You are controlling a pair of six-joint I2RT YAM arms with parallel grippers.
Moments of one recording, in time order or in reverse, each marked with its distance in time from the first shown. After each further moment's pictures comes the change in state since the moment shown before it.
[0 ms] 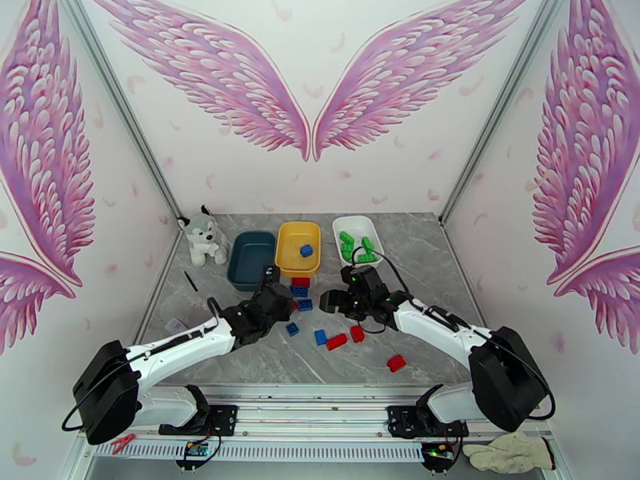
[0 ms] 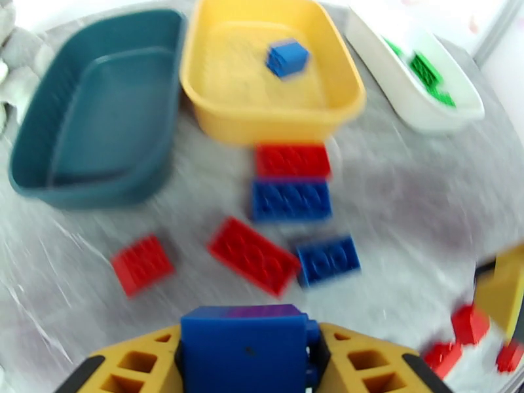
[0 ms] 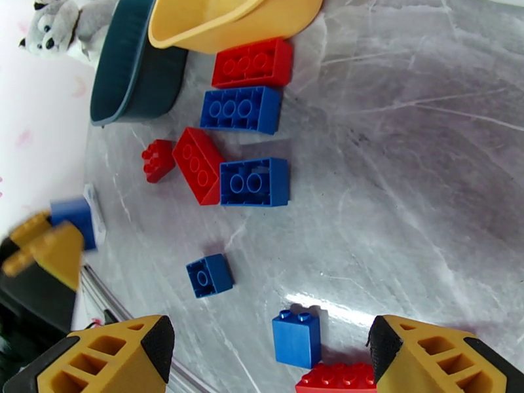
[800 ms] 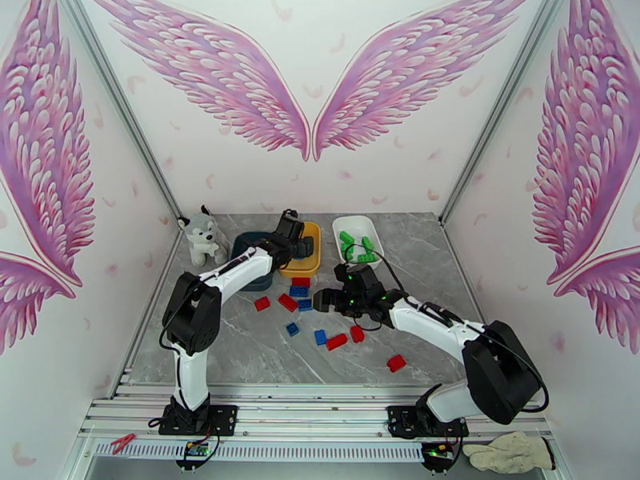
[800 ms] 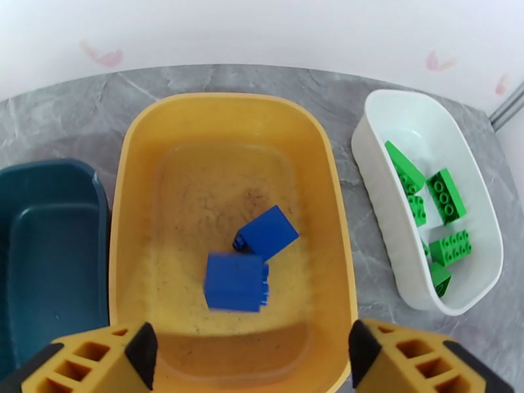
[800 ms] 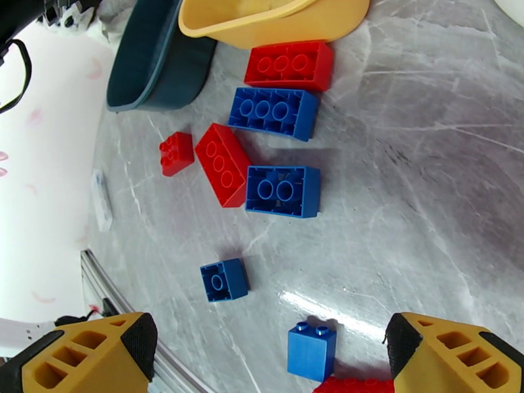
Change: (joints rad) left arm 0.240 0.628 0.708 -0.024 0.225 0.150; right arm 0.013 0.018 0.022 0.043 -0.010 -0.049
